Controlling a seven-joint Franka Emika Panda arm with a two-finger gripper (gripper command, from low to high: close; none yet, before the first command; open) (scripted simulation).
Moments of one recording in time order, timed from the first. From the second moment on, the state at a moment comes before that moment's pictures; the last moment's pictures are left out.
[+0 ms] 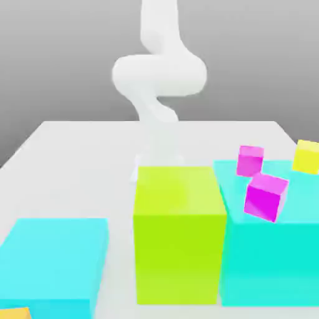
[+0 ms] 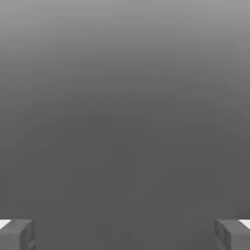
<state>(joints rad) 0.01 -0.71 -0.03 -2.28 0.00 2.32 0.76</state>
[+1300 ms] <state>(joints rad) -0.19 0.63 -0.23 -2.02 0.27 2.62 0.04</state>
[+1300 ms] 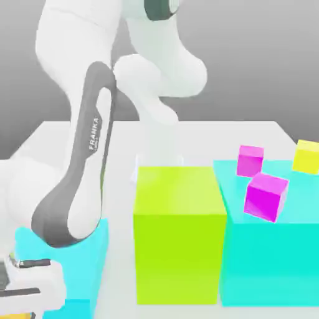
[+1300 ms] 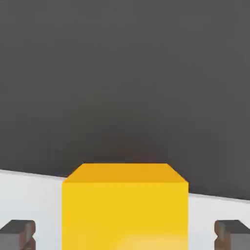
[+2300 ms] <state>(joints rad) 0.31 -0.23 0.05 -2.28 0.03 2.05 0.24</state>
